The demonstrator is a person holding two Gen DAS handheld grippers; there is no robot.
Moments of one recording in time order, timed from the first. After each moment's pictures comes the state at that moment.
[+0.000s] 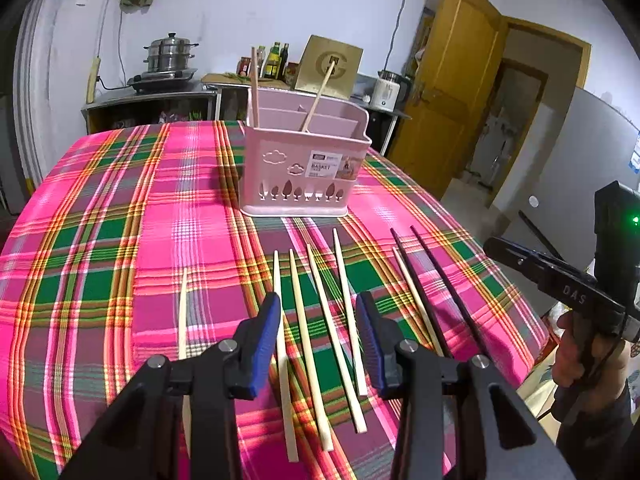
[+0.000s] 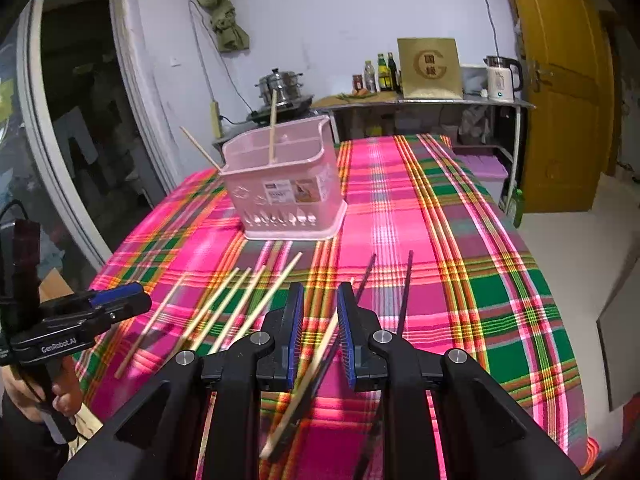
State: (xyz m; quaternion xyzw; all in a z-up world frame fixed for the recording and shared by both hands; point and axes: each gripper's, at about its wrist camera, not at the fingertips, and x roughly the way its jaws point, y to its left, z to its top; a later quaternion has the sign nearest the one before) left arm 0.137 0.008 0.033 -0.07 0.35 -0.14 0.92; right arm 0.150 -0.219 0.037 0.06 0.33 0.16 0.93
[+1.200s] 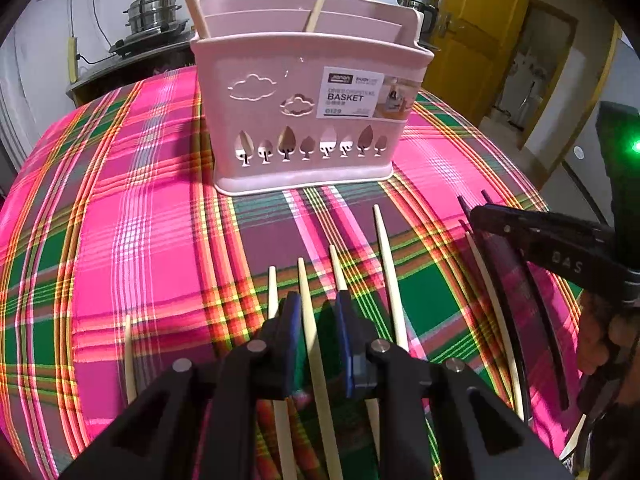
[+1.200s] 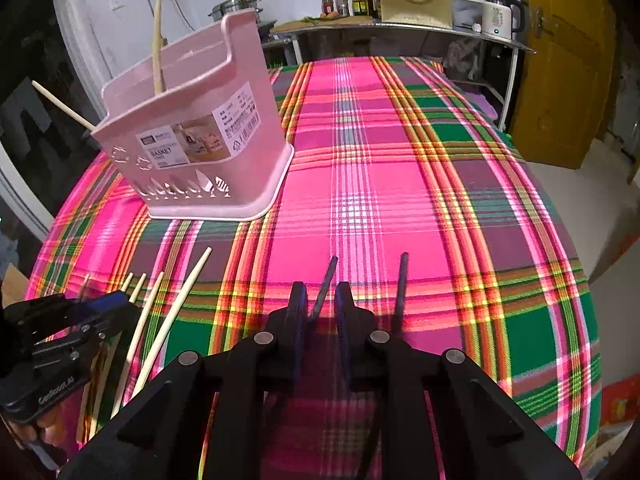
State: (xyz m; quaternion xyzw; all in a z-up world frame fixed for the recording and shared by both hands) left arm 0.240 -0.029 -0.021 -0.01 0.46 -0.11 0.88; right arm 0.278 -0.207 -0.027 0.03 0.46 0.11 0.88
